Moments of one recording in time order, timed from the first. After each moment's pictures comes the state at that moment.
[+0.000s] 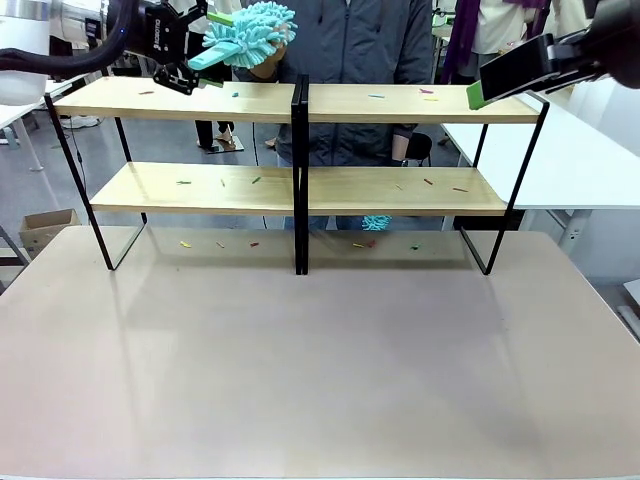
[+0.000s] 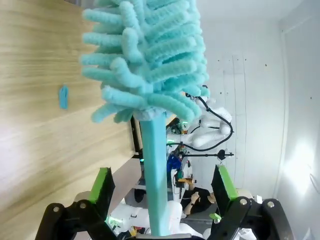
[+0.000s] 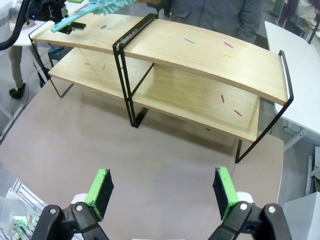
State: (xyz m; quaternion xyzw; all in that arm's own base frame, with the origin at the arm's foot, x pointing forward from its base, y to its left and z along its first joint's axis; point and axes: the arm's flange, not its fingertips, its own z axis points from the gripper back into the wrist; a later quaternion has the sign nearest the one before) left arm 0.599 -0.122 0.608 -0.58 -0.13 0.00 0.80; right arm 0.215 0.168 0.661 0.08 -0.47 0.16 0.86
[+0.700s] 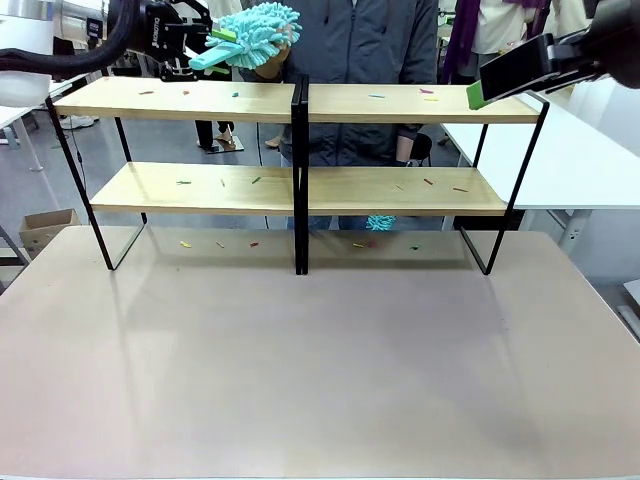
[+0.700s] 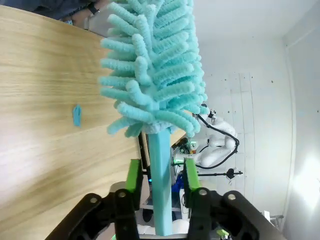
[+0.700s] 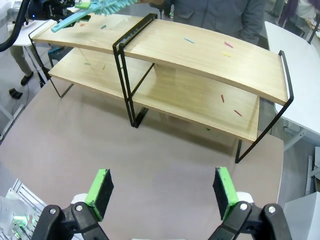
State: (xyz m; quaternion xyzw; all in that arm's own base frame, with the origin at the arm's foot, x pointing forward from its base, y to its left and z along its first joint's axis) left arm 0.595 -0.119 0.611 -0.56 -0.18 0.02 0.81; right arm 0.215 0.168 0.661 0.08 -0.47 0.16 0.86
